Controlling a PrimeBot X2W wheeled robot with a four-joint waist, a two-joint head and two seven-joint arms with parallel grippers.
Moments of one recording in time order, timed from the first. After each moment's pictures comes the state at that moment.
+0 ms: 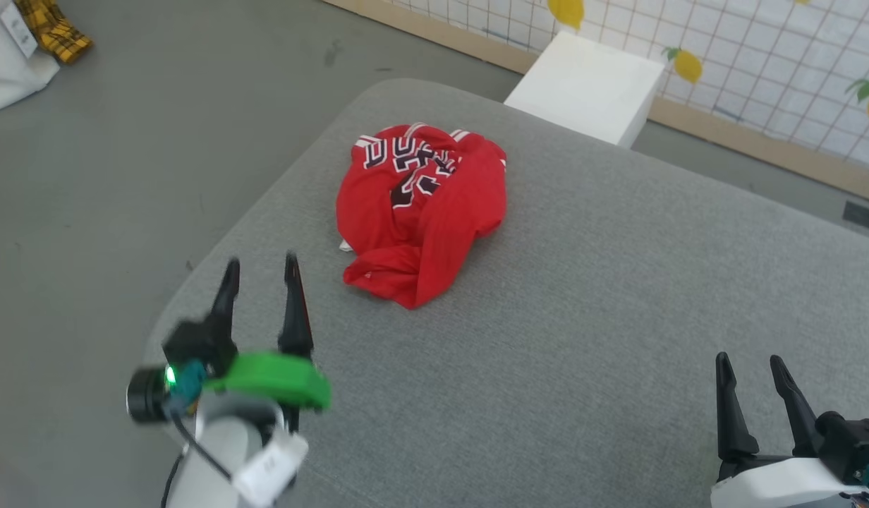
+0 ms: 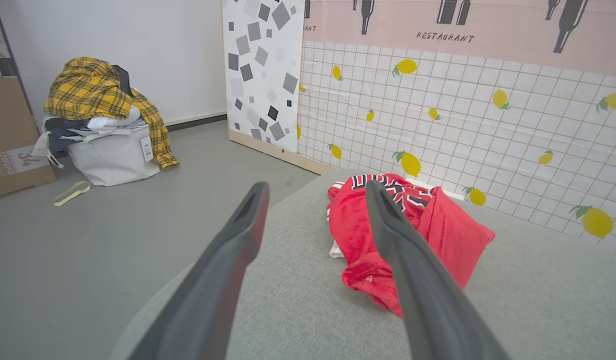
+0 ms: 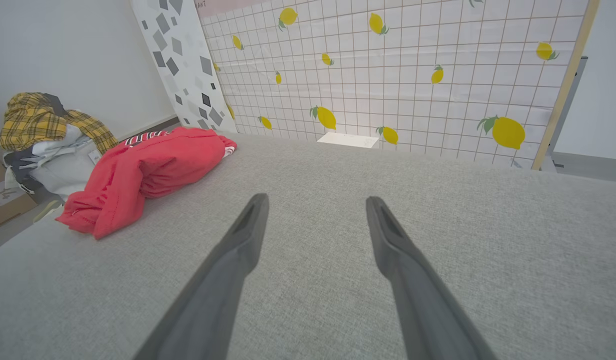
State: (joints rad) left arm -0.18 0.05 -0.11 0.18 -0.19 0.09 -0.26; right arm 0.09 -0.05 -0.12 0.15 0.17 0.13 -0.26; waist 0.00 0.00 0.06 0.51
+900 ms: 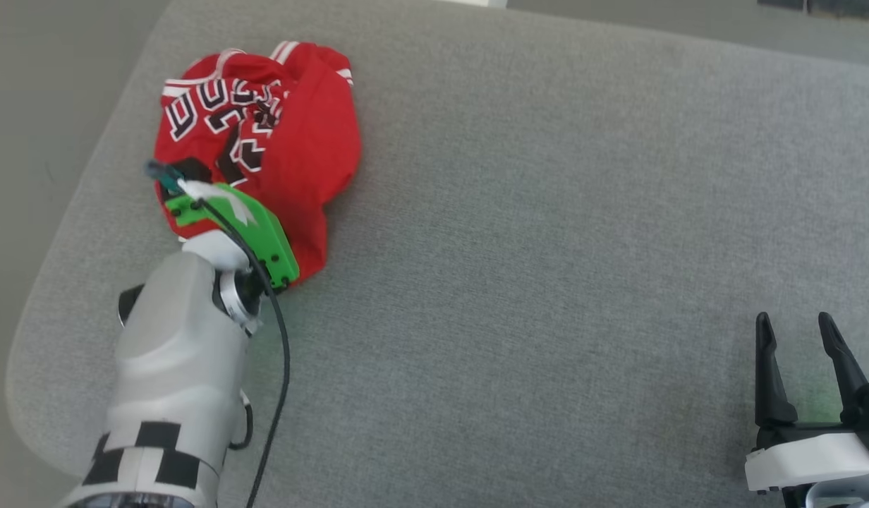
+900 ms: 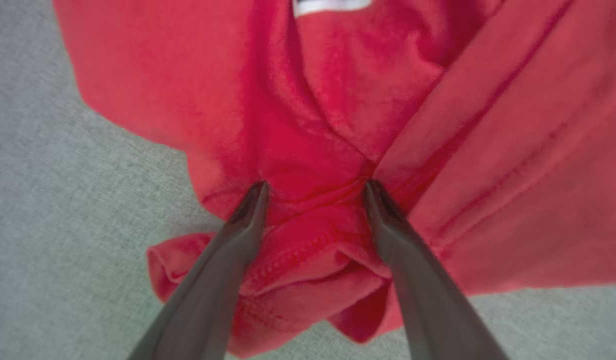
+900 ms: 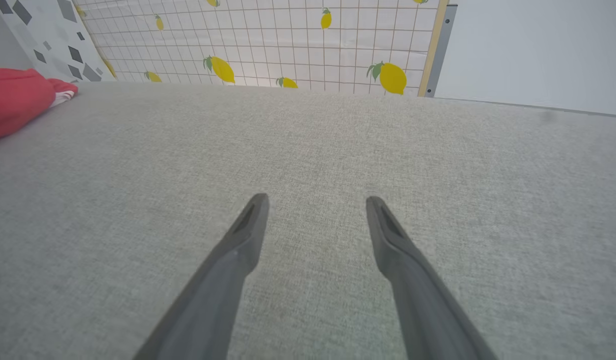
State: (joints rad) left arm -0.80 0.11 -0.06 0.93 -0.43 0.13 0.49; right arm 0.06 -0.07 -0.19 0.02 0.05 0.13 -0.24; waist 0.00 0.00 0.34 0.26
